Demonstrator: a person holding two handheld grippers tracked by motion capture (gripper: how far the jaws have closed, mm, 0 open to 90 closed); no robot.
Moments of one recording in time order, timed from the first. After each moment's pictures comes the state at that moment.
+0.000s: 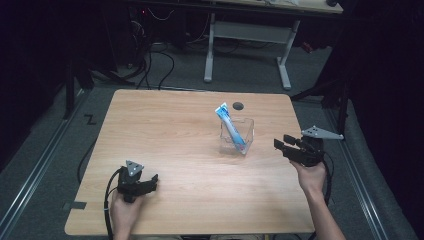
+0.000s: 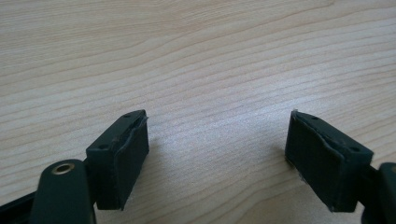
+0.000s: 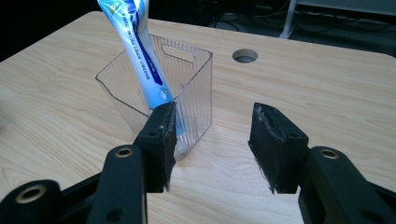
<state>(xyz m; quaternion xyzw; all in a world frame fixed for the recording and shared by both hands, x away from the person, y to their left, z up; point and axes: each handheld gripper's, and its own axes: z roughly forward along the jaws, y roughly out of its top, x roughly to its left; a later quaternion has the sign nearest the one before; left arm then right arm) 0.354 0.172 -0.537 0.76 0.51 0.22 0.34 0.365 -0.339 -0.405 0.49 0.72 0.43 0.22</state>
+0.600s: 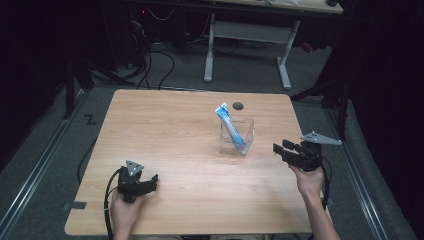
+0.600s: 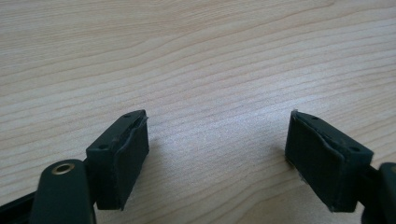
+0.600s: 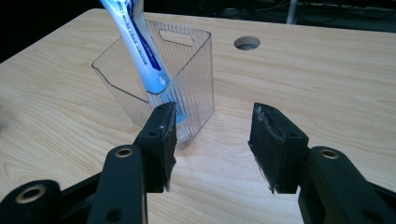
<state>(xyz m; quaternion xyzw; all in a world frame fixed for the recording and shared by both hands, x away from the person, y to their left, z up) 0.354 0.172 -0.537 0.76 0.51 0.22 0.34 0.362 -0.342 -0.424 0.51 0.71 0.44 0.21</state>
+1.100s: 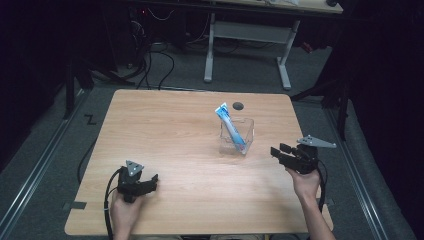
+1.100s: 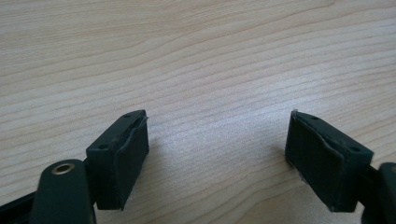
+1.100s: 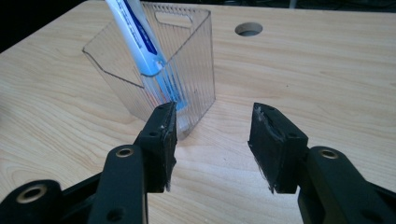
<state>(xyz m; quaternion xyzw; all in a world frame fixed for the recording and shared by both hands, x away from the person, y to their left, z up) 0.354 0.172 -0.537 0.76 0.51 0.22 0.34 0.363 -0.340 -0.442 0.51 0.71 0.43 0.20</state>
